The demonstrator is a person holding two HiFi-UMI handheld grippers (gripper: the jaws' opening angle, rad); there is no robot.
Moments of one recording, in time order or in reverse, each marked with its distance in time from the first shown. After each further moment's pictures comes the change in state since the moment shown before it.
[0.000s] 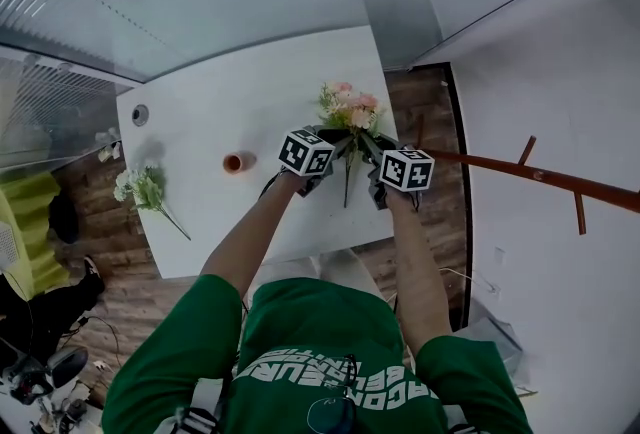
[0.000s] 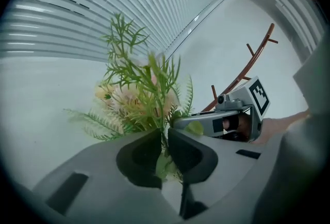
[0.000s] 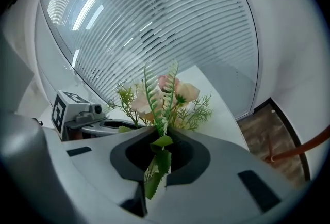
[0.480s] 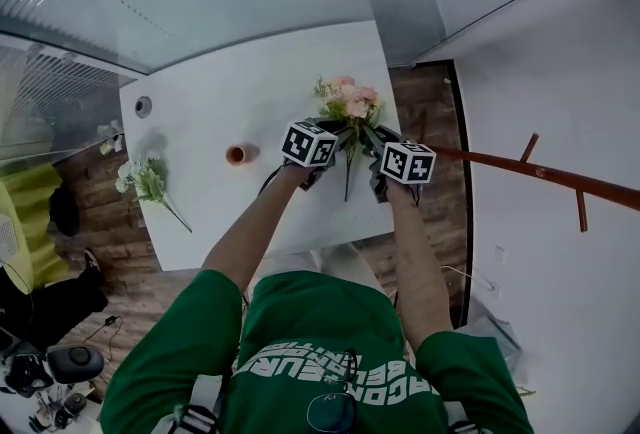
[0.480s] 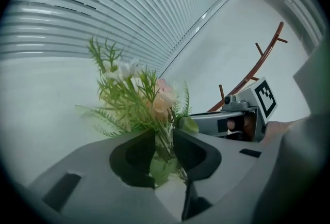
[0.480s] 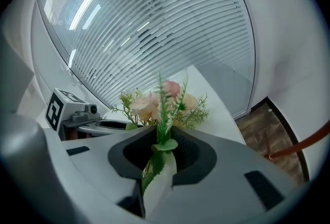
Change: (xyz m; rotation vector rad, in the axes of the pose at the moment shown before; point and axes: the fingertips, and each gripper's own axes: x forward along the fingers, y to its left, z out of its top) left arm -0.008 0.009 0.000 -0.037 0.026 0.078; right arm 0.000 -0.002 0.001 0.011 -0.002 -0.038
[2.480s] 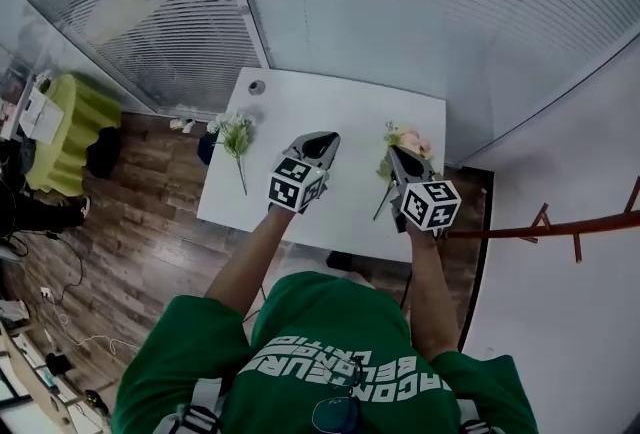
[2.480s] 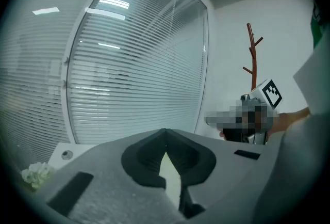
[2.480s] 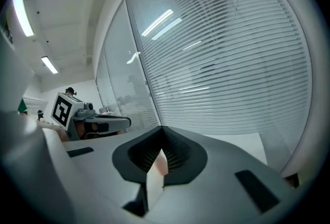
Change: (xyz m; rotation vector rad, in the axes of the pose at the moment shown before) left arm -0.325 -0.088 0.017 0.246 -0.591 0.591; right arm -0.131 0.257 0.042 -0.537 -0.260 0.364
